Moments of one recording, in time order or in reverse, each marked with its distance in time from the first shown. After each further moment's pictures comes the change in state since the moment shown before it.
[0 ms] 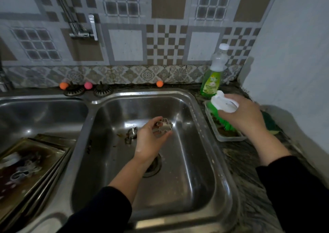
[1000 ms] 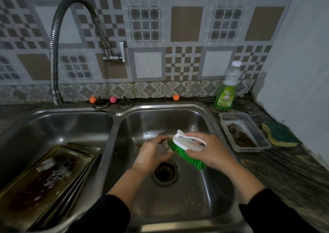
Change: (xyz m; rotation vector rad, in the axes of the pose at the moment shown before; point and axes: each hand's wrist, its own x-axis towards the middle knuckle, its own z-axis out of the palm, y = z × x) left_hand -0.010 -0.012 -0.063 0.361 -0.180 0.235; right_hand -0.080 -0.063 0.075 0.215 -0.372 -0.244
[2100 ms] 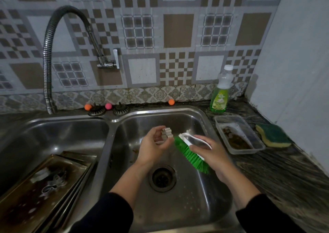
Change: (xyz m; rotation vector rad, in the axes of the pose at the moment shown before) left_hand 0.027 0.026 0.000 -0.403 0.147 -0.196; right_hand -0.004 0.013 0.001 0.601 0.154 0.288
